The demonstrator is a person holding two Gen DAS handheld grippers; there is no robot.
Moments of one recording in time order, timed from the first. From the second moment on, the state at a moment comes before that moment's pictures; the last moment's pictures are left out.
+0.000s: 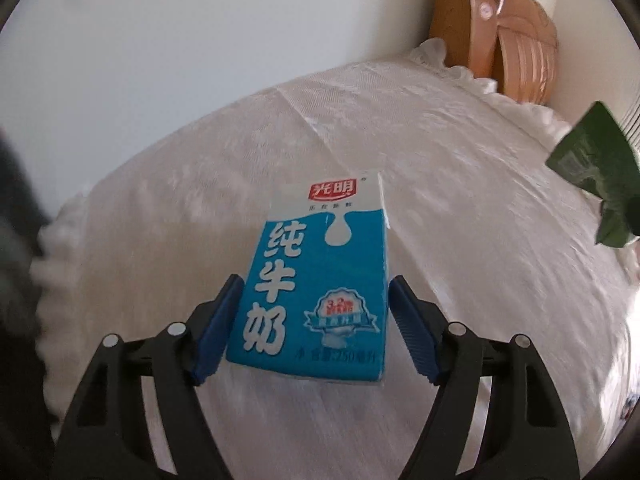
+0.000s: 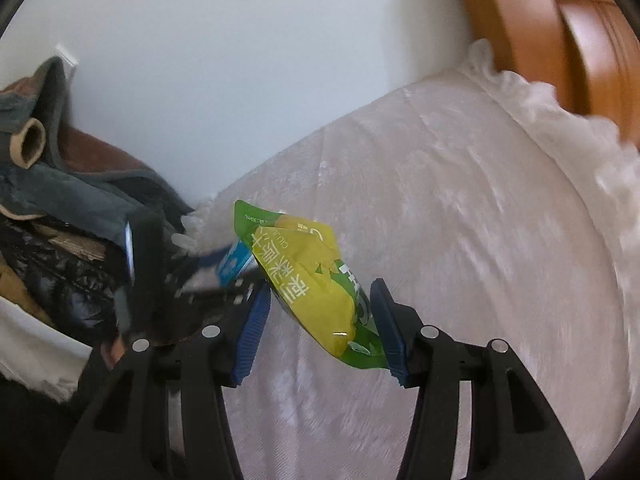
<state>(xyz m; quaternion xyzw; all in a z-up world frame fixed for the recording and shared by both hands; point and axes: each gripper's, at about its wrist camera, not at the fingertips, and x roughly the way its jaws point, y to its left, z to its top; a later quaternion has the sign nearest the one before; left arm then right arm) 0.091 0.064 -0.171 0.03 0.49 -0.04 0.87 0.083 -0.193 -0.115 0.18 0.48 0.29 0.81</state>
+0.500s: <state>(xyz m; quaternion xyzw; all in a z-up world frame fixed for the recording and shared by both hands) -0.011 -0.005 -0.126 0.09 0.45 -0.13 0.88 -0.074 -0.271 -0.115 0.25 0.46 0.17 0.84</state>
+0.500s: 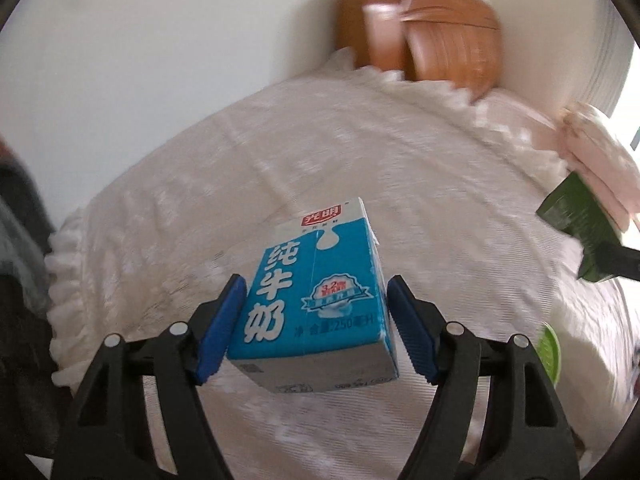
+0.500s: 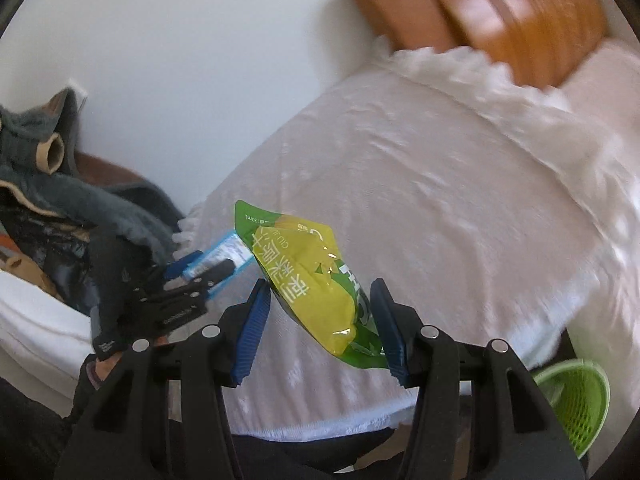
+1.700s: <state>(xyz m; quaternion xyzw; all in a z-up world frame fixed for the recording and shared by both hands) -0.135 -0.268 -0.116 0.21 0.43 -0.43 0.77 -0.273 -0.460 -0.183 0.31 0.46 -0.17 0.82</state>
